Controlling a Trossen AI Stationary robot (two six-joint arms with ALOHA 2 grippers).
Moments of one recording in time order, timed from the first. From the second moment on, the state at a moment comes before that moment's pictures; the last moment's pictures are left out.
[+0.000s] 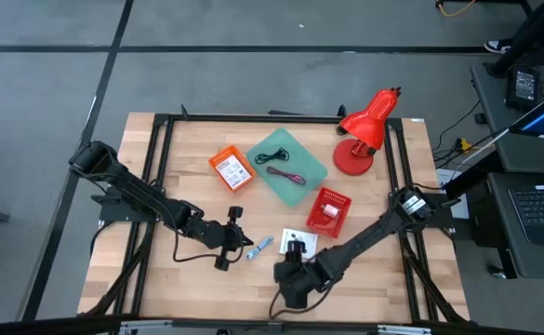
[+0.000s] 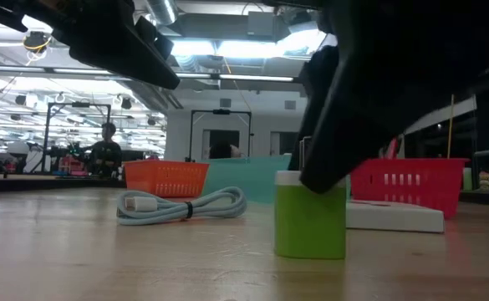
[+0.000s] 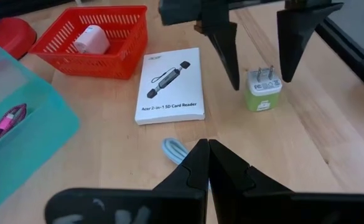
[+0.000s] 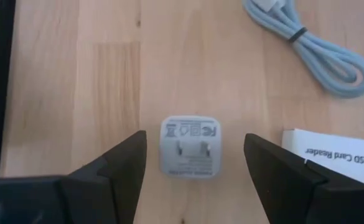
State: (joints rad) left arm -0.46 1.46 0.73 0.11 -0.31 -0.07; right arm 0.58 2.11 1.52 -0.54 0.31 0.53
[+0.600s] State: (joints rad) left arm -0.46 1.46 0.73 0.11 -0.31 -0.06; right arm 0.53 2.15 1.52 -0.51 0.21 0.44
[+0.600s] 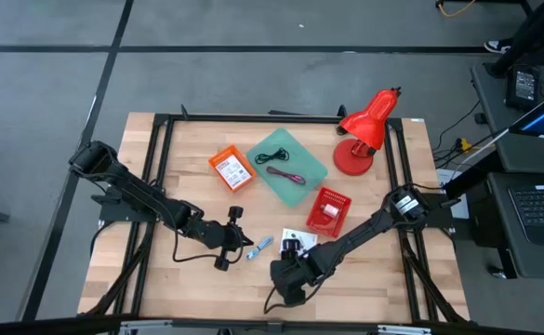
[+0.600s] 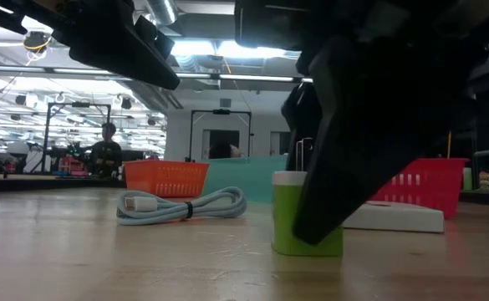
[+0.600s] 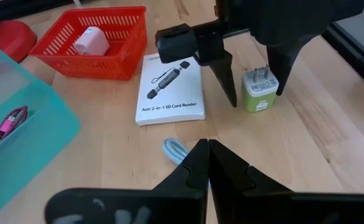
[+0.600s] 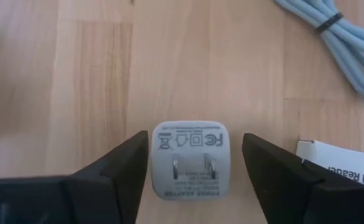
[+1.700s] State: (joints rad) left arm -0.46 1.46 0.73 0.11 -0.37 -0.06; right arm 0.53 1.95 1.52 -0.64 0.27 0.28
